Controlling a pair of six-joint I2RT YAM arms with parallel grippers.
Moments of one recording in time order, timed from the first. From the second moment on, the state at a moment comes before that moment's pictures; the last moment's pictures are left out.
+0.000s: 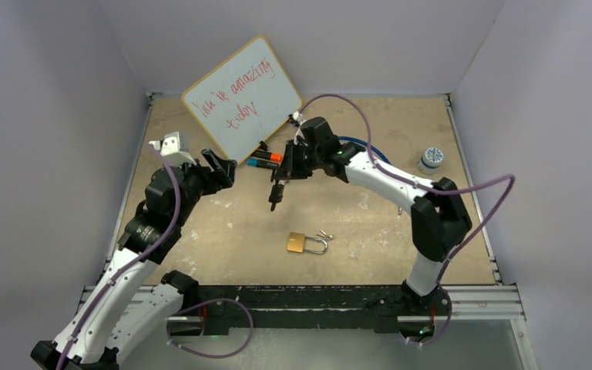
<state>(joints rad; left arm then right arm) -0.44 0.71 0.81 -0.33 -0.20 -0.54 0.70 1.72 1.39 -0.33 -0.32 0.66</state>
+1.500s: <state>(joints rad) -0.44 0.88 0.87 -0.45 -0.19 -0.60 0.73 2.37 1.75 -0.07 -0.51 0.71</state>
